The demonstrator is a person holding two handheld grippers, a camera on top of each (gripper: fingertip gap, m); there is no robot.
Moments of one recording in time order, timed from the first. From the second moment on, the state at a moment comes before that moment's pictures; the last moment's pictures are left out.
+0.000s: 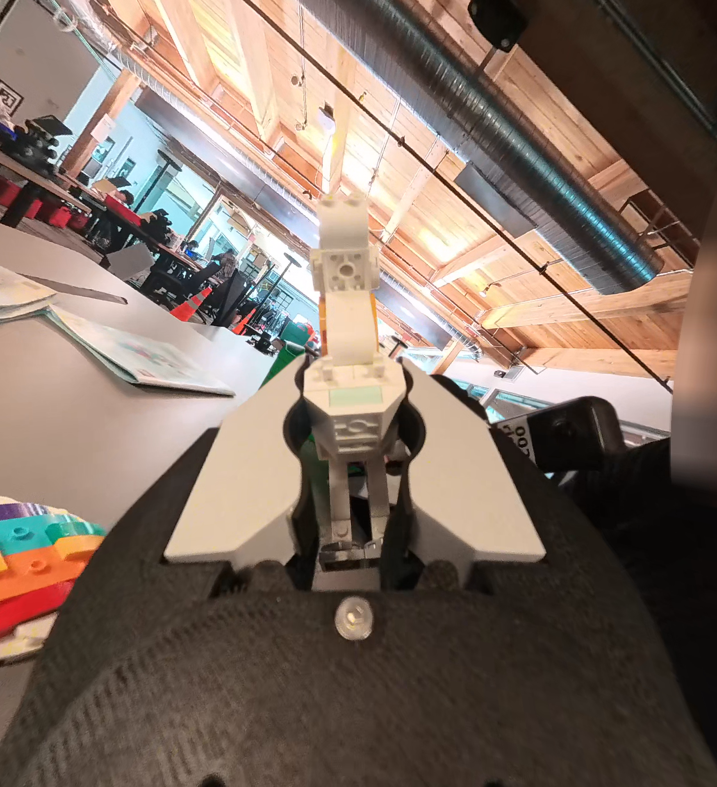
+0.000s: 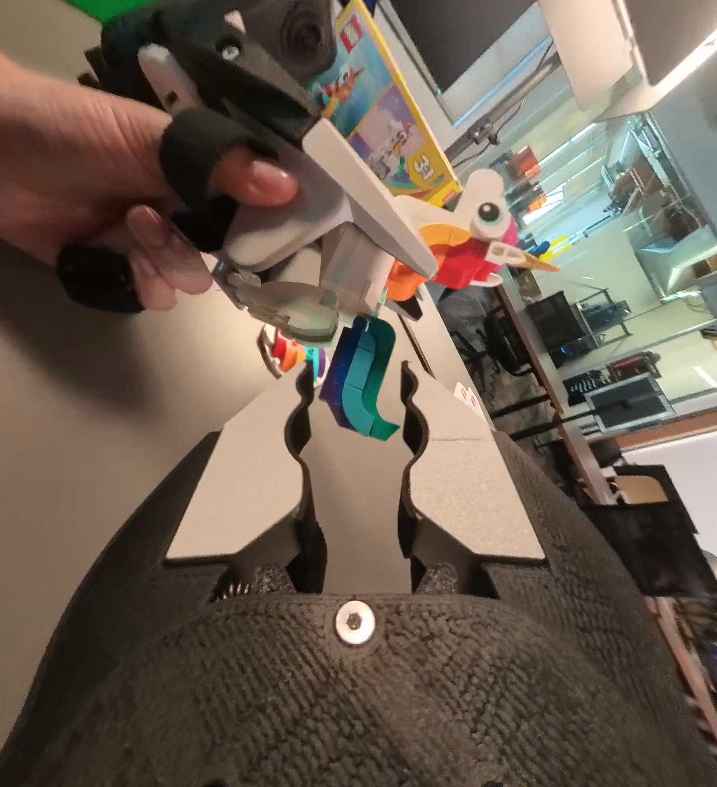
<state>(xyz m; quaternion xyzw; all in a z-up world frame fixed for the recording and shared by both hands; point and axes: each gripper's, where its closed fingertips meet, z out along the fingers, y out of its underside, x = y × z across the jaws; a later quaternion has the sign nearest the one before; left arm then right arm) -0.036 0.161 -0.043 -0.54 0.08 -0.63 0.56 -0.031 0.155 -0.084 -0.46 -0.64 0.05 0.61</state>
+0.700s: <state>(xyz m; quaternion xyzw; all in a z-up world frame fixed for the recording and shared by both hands) -0.011 0.160 -0.071 -0.63 0.14 -0.54 0.54 -0.021 0.175 -0.089 -0.49 -0.62 -0.01 0.61</state>
